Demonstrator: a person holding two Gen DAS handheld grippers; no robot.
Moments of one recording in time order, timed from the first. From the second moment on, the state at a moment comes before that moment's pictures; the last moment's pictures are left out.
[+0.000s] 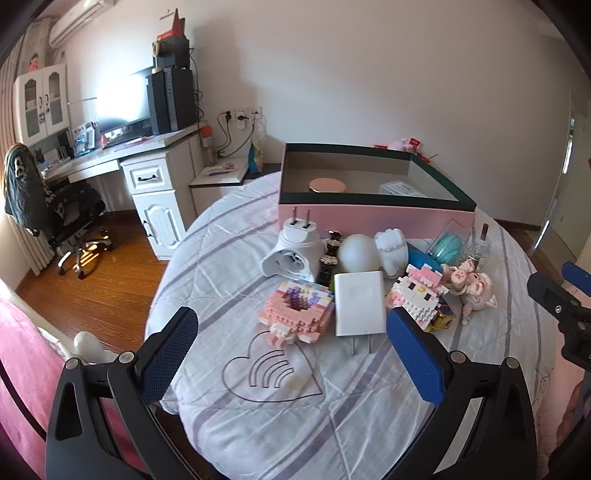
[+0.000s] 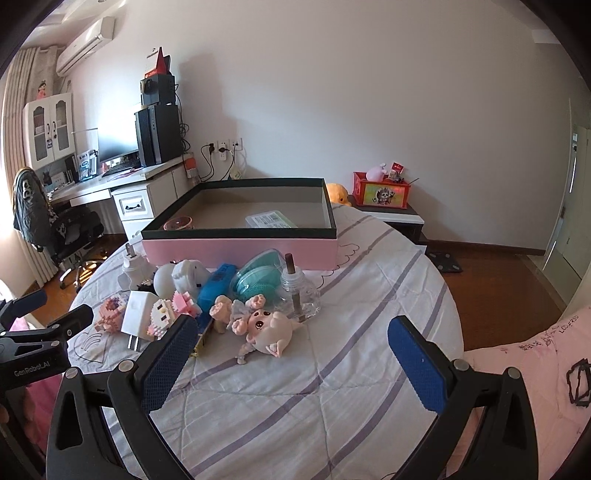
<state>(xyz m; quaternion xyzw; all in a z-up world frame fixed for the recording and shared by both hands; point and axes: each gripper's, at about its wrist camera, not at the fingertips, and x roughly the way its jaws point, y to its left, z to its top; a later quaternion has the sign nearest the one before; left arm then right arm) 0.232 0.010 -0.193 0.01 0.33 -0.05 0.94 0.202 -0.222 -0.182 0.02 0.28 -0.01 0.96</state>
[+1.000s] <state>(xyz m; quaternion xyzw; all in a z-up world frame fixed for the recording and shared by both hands) 0.295 0.018 -0.244 0.02 0.38 -0.07 0.92 0.251 -0.237 -0.227 0.02 0.34 -0.02 0.94</state>
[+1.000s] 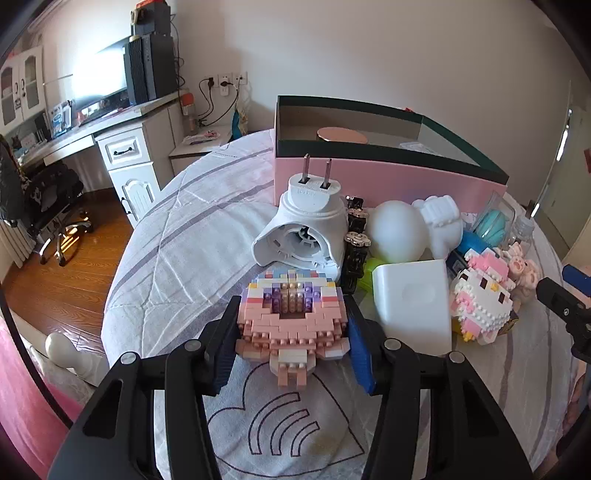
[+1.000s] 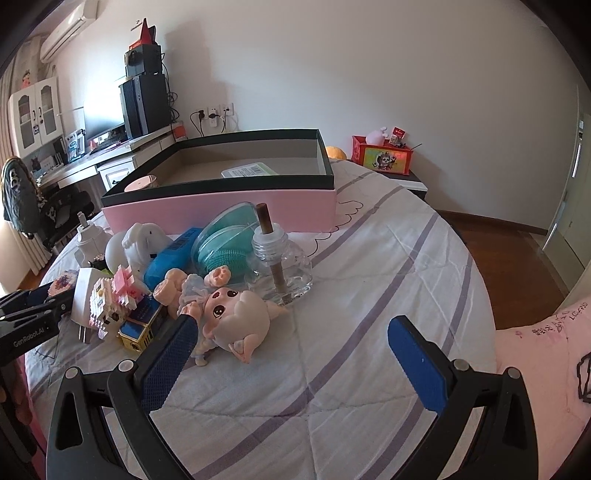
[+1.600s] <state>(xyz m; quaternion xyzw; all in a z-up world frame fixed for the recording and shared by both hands) 0.267 0.020 -0.228 0.01 0.36 -0.08 0.93 0.296 -0.217 -0.242 0.05 0.40 0.07 0.91</state>
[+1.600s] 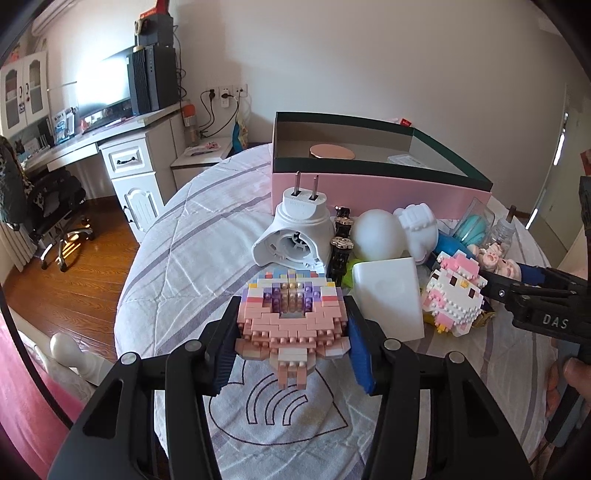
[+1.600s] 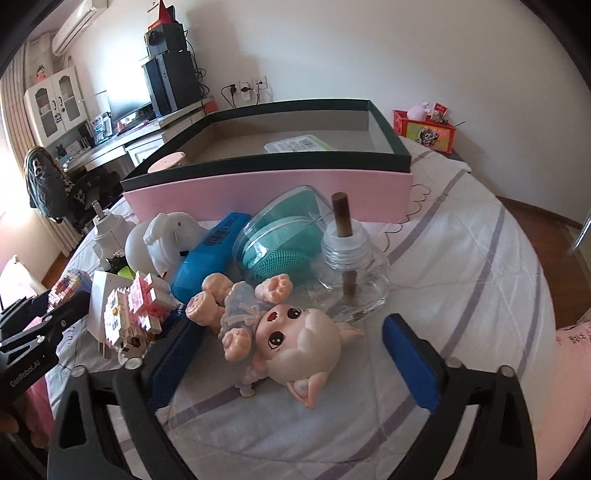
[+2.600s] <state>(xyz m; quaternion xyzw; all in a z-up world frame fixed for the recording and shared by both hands) 0.202 -0.034 -0.127 0.04 0.21 -0.07 0.98 0.200 -0.207 -0.143 0.03 0.21 0.06 0.98</state>
